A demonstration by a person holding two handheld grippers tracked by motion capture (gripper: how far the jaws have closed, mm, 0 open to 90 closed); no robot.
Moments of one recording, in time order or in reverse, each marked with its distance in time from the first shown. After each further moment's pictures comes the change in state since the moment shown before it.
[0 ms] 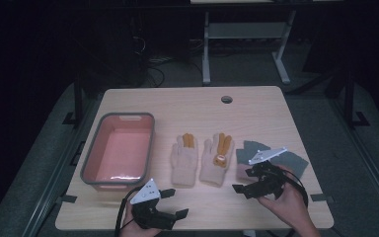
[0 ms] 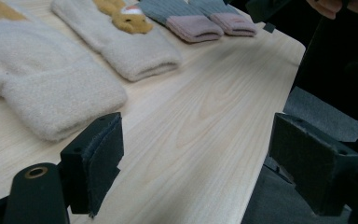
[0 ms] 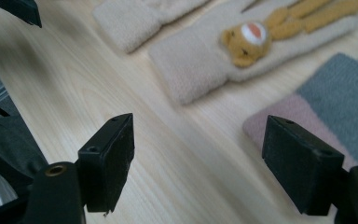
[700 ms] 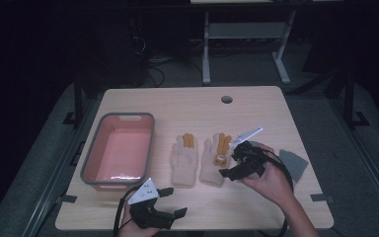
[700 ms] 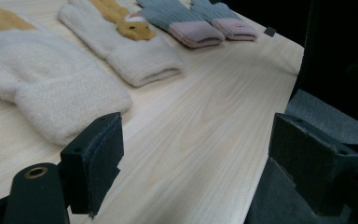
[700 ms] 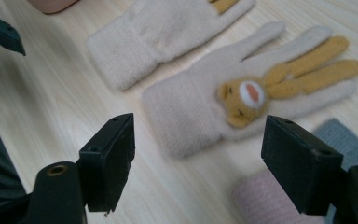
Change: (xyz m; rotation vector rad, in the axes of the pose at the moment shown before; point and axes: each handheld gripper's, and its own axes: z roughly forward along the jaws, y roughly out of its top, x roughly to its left) left arm 0.000 0.002 -0.004 -0.017 0.006 0.003; right arm -0.002 0.059 0.023 0.052 -0.009 -0.089
